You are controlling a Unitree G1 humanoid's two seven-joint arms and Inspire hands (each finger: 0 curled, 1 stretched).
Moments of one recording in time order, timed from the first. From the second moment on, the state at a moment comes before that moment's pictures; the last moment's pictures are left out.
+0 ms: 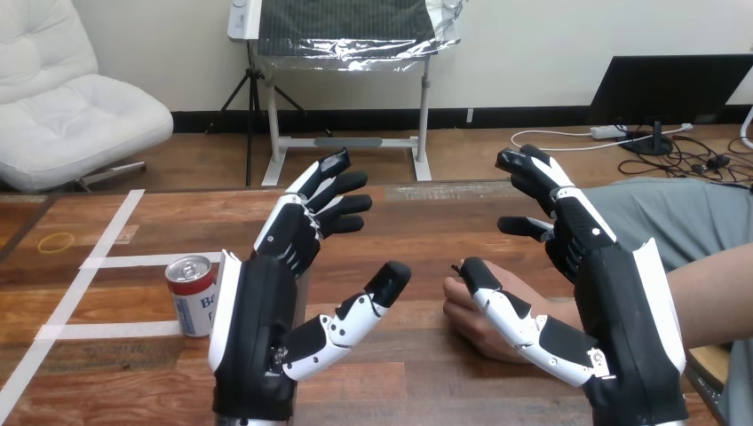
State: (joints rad) left arm 0.24 -0.02 -0.21 0.03 0.12 -0.76 0.07; right arm 0.42 -0.08 0.12 -0.45 -0.20 -0.38 -0.01
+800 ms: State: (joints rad) left arm 0.24 -0.02 -0.21 0.03 0.12 -0.75 0.07; right arm 0.42 -0.08 0.12 -0.45 -0.20 -0.37 0.00
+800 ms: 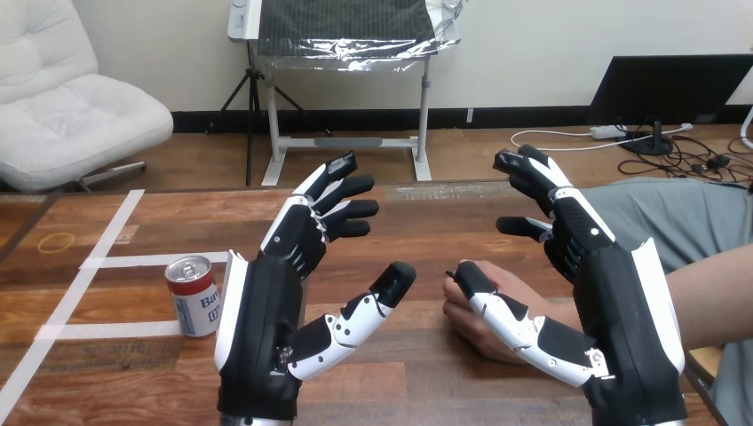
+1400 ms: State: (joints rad) left arm 0.24 -0.02 -0.21 0.03 0.12 -0.75 0.06; right arm 0.42 -0.08 0.12 -0.45 -0.20 -0.37 0.00
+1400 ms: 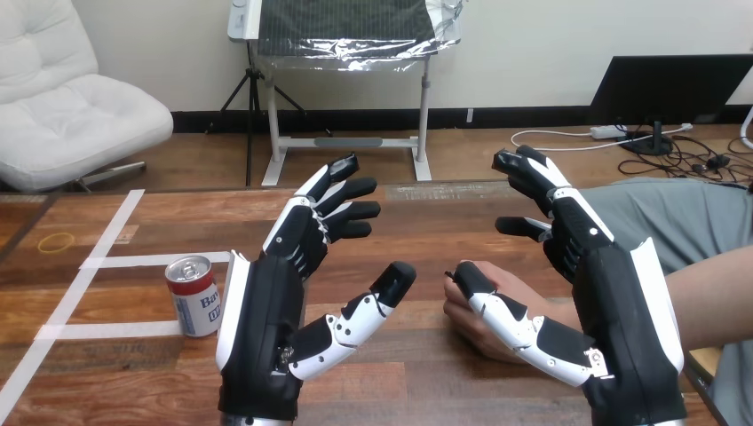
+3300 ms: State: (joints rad) left arm 0.24 -0.02 -0.04 -0.08 0.32 -0.72 0.27; right arm 0.42 -0.08 0.12 -0.45 -0.20 -0.35 0.01
